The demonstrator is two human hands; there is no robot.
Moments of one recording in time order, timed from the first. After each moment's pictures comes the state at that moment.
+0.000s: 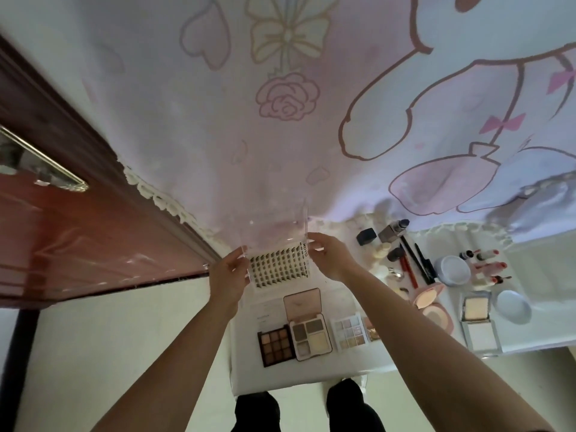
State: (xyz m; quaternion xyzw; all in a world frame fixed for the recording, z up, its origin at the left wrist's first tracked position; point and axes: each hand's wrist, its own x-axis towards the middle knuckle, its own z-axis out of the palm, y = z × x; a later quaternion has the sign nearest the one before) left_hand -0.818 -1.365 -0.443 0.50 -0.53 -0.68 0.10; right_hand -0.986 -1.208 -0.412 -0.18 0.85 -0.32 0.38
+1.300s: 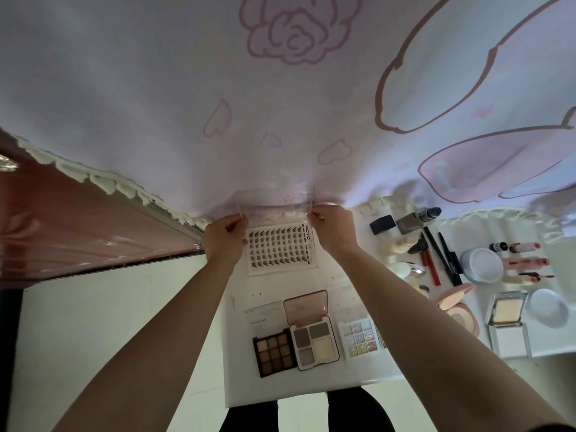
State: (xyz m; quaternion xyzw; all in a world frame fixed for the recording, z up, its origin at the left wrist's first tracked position) left_hand -0.882 -1.411 -0.505 0.53 -0.64 -0.54 0.12; right_hand -1.026 -1.250 -0.488 -0.20 0.91 -0.29 0.22
